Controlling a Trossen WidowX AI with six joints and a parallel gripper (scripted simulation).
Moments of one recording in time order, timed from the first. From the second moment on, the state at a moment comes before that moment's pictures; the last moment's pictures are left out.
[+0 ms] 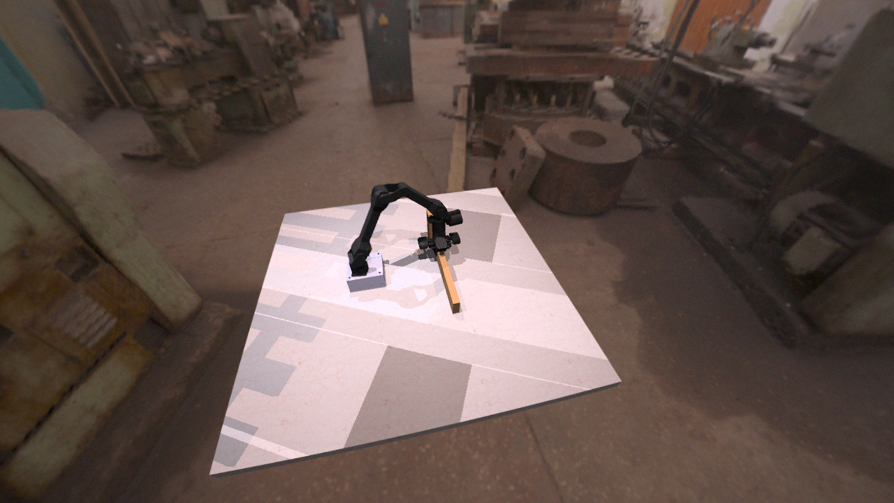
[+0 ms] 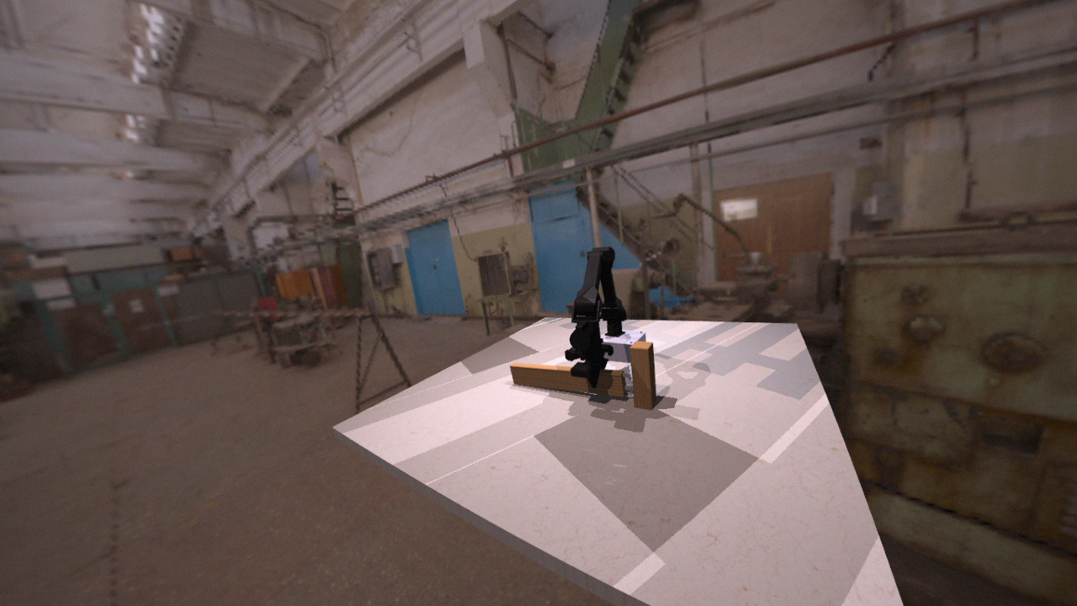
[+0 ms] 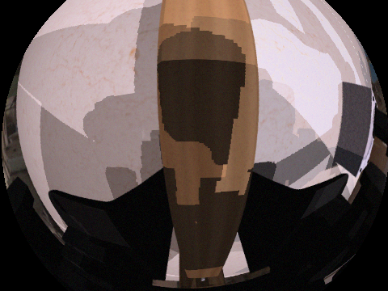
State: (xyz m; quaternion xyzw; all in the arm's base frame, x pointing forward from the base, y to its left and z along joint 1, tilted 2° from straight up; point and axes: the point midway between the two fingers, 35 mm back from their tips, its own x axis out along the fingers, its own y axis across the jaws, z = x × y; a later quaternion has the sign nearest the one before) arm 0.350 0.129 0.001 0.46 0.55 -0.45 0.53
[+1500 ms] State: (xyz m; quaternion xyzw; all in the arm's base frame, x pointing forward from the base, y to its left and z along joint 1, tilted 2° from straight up) arm 0.349 0.133 0.000 0.46 0.55 -0.45 0.53
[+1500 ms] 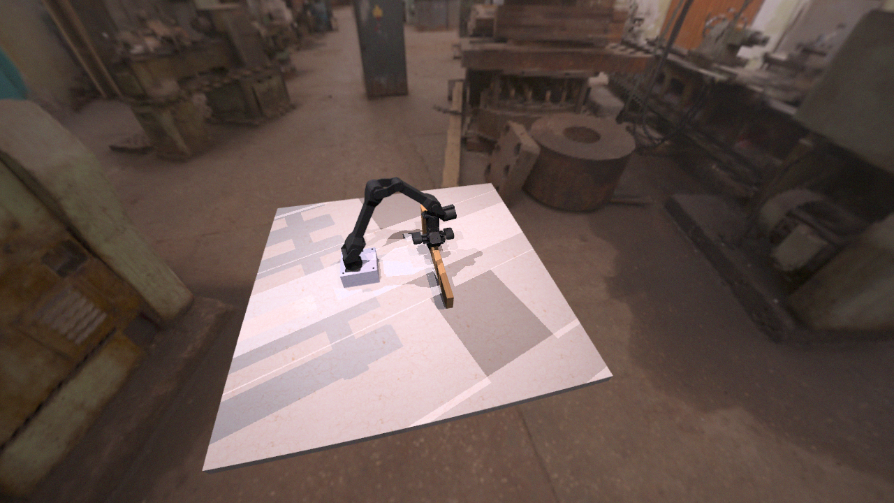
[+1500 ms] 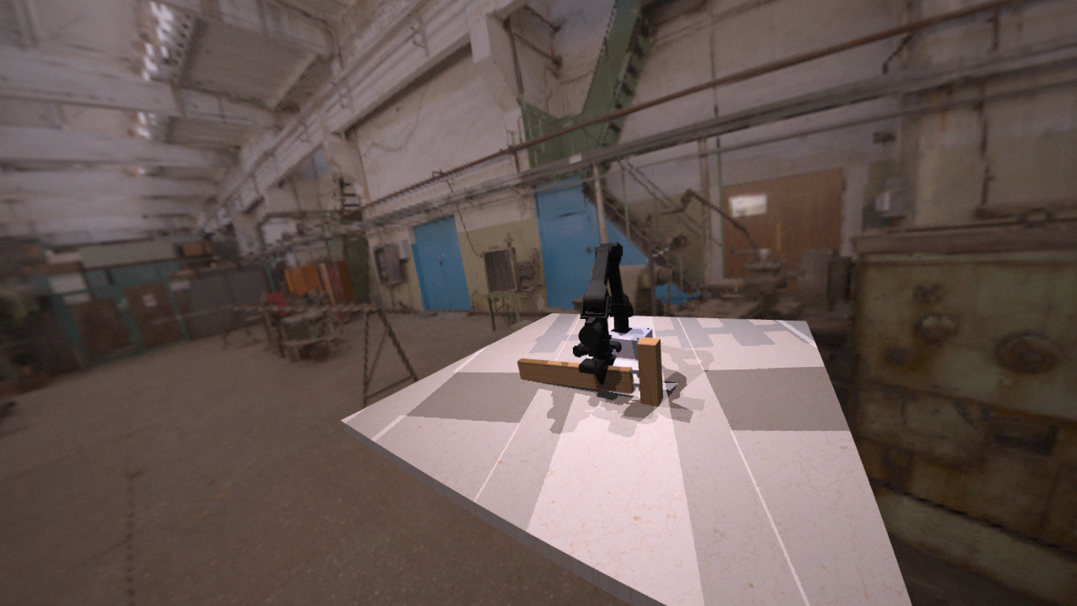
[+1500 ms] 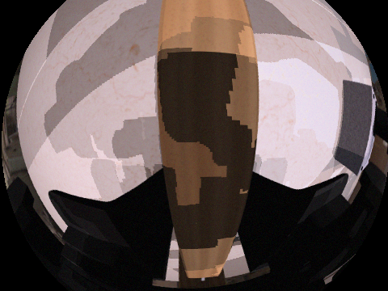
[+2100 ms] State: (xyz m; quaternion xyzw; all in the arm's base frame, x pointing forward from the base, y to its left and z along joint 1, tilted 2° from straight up) arm 0.349 0.135 0.002 0.46 0.55 -0.45 0.53
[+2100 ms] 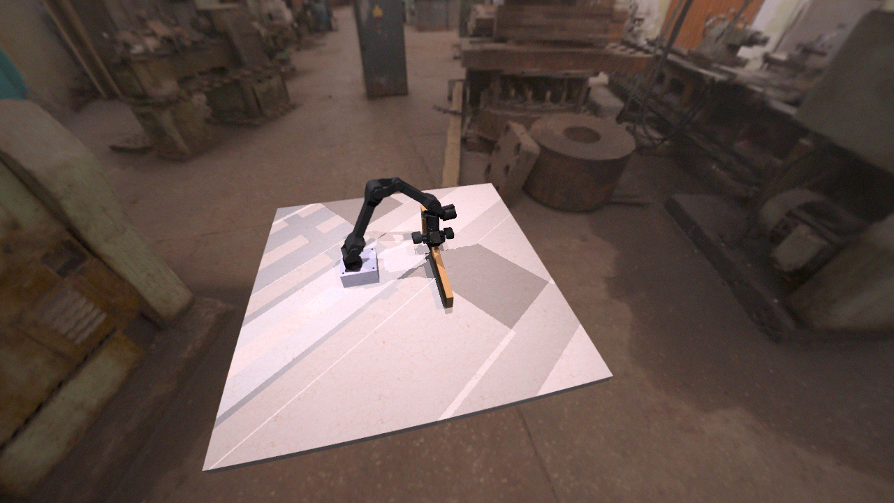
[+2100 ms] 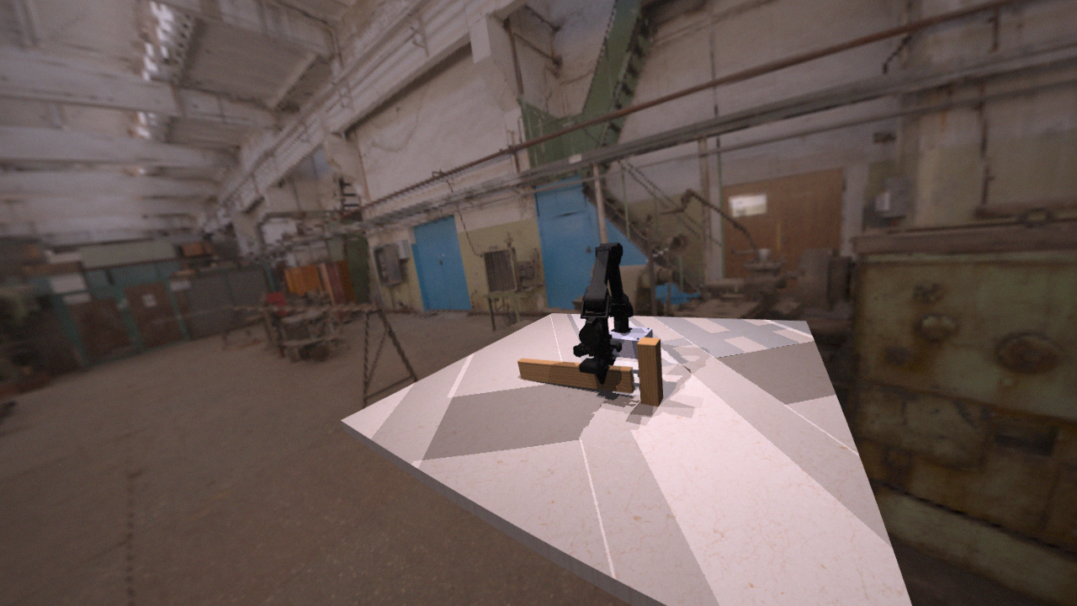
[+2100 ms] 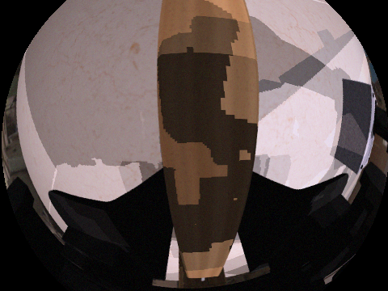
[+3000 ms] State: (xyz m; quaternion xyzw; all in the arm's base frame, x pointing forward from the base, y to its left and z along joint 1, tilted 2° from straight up) arm 0.349 0.138 0.001 0.47 0.55 -0.45 0.53
